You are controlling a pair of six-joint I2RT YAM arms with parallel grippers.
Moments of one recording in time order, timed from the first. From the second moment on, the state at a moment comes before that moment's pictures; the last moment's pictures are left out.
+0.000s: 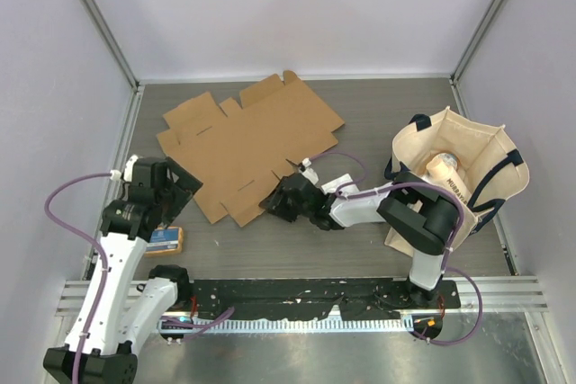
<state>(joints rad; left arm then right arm) -0.13 0.75 0.89 -0.98 -0.15 -0.97 0.96 1.82 0.84 0.33 0.08 1.31</state>
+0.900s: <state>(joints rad) -0.13 0.46 0.22 -0.48 -0.16 -1.39 0.90 1.76 0.67 0.61 -0.13 1.49</state>
